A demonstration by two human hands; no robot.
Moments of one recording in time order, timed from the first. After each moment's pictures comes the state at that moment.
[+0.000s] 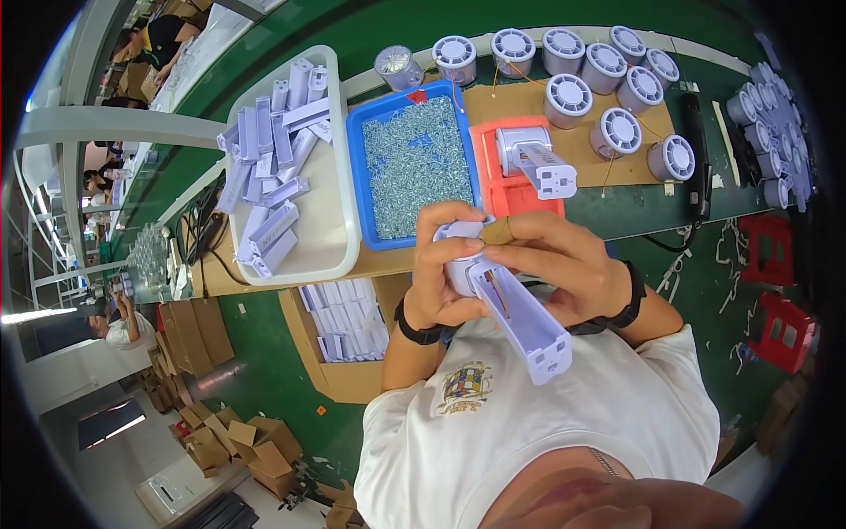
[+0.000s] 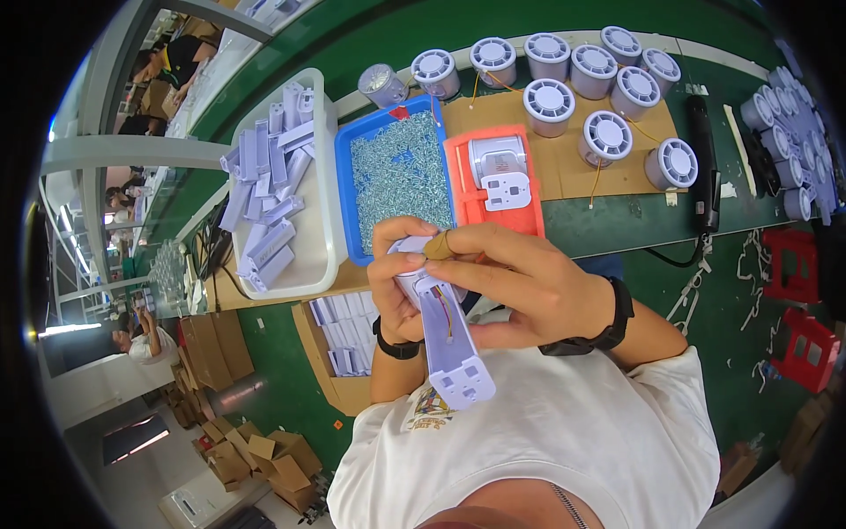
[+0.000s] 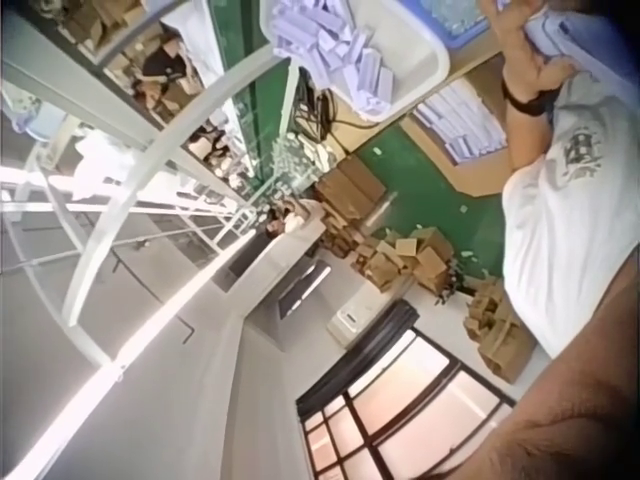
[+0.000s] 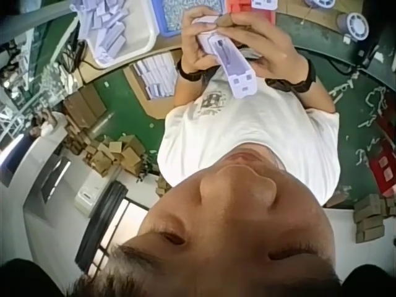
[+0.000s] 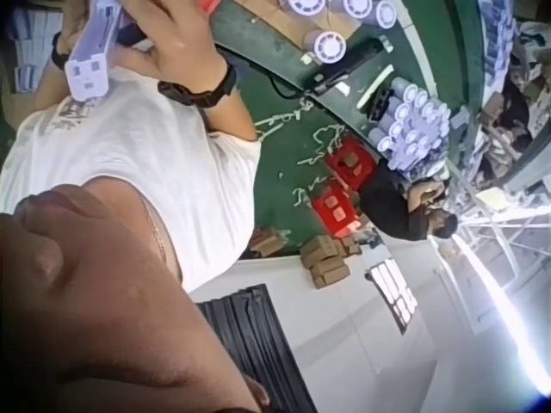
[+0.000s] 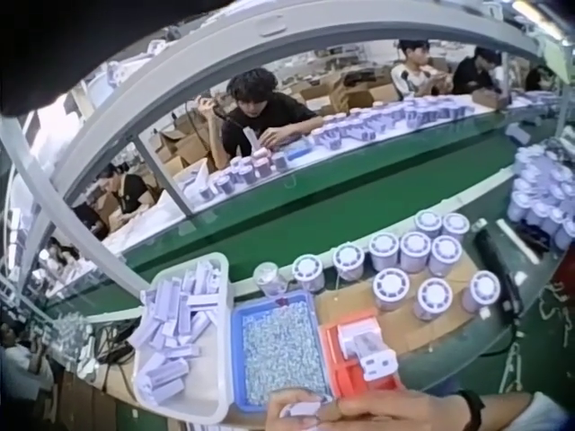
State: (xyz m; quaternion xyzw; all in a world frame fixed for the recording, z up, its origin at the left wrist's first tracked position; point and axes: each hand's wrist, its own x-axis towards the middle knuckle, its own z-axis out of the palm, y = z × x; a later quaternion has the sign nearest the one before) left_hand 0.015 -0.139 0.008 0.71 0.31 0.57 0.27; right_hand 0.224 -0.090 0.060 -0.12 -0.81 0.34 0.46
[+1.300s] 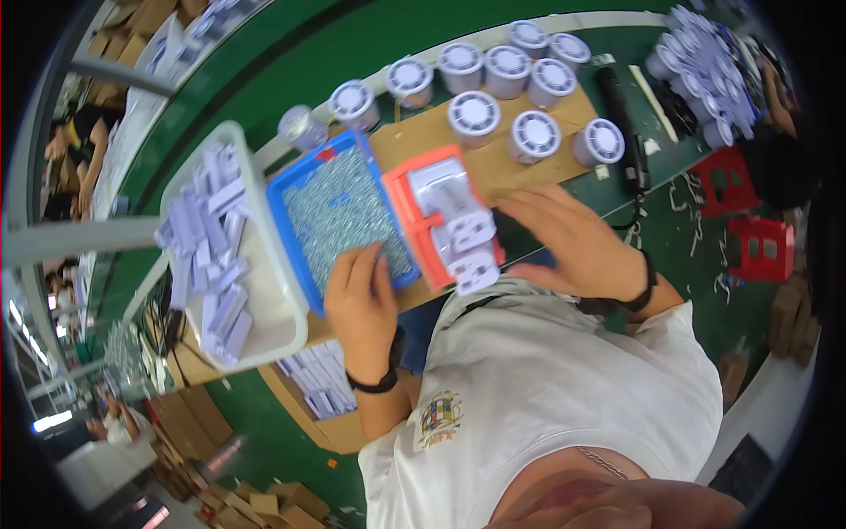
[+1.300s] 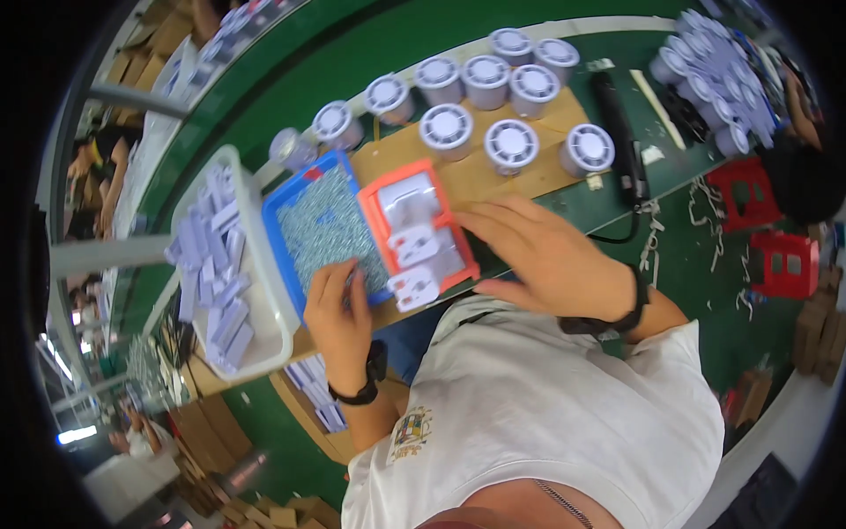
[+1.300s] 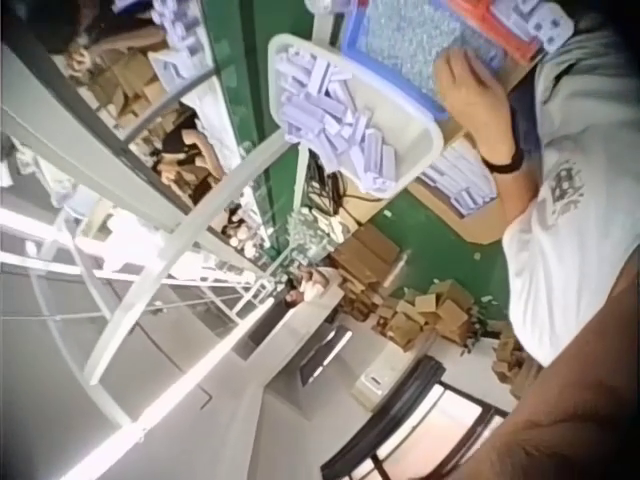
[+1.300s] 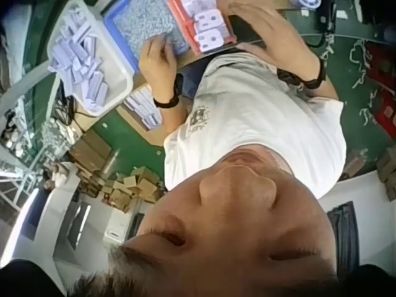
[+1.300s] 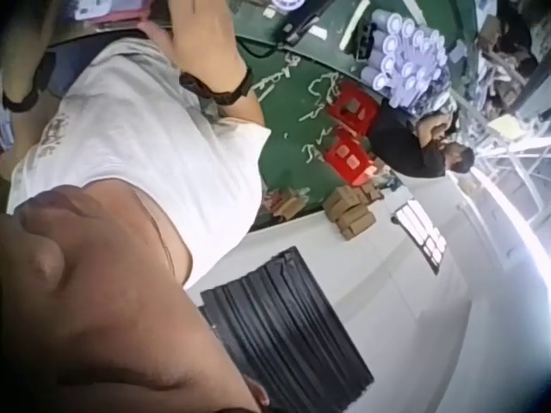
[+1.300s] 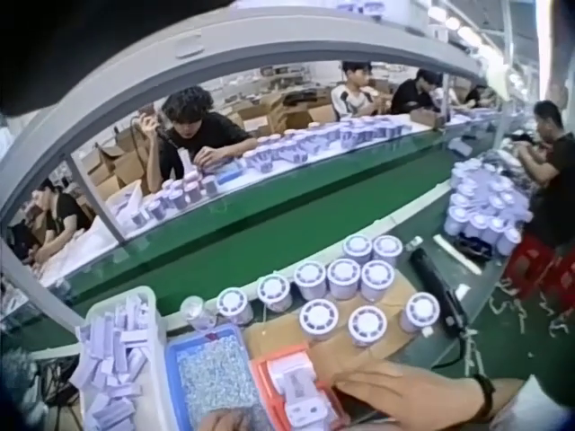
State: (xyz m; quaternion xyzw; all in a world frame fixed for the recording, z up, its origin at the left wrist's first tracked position) left_hand 0.026 -0.086 0.010 0.71 0.60 0.36 0.10; right_hand 0.316 -0.045 0.047 -0.36 -0.86 0.21 0.31
